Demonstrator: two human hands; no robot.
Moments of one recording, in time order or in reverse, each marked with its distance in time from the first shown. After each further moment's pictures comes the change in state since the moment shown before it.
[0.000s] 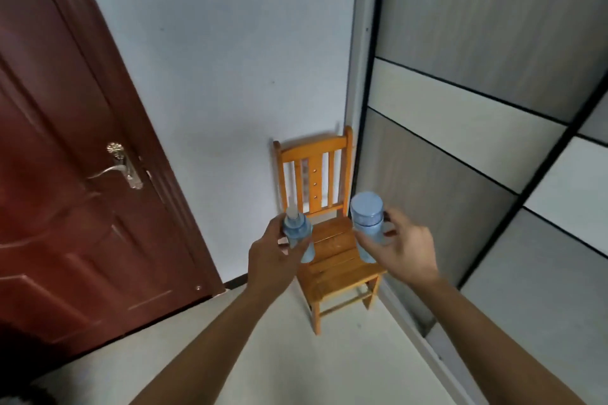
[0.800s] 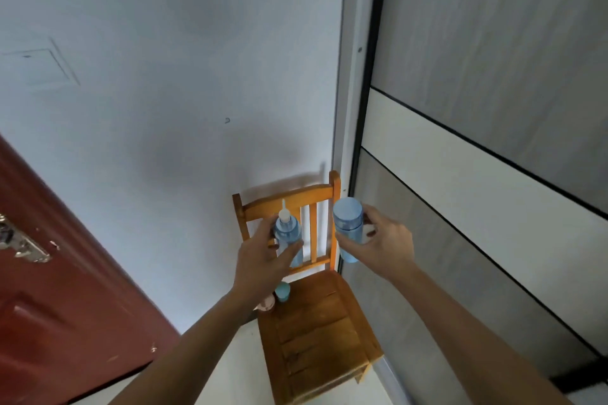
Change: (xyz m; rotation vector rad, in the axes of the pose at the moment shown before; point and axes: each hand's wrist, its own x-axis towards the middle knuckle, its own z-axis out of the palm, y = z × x) left_hand 0.298 -0.014 0.143 0.064 -0.020 -0.006; right_hand 0.295 0.159 0.093 0.046 -0.098 -0.007
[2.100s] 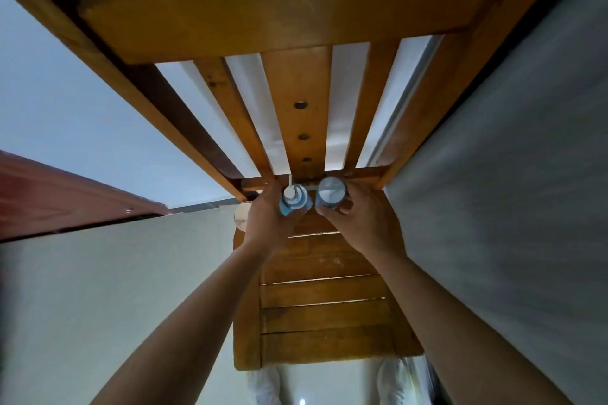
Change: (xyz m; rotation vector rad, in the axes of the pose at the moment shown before) left_hand 0.090 -0.424 0.271 0.255 -0.037 -0.563; right_hand 0.008 0.292 0.414 0.191 -0.674 0.235
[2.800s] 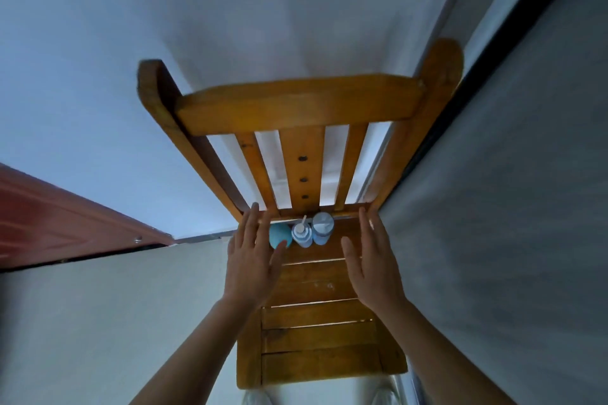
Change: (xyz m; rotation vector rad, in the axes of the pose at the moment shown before) left_hand -0.066 0.023 -0.065 0.357 0.137 0.237; right_hand -0.062 -0.017 -0.036 -0.228 0.212 -0.074
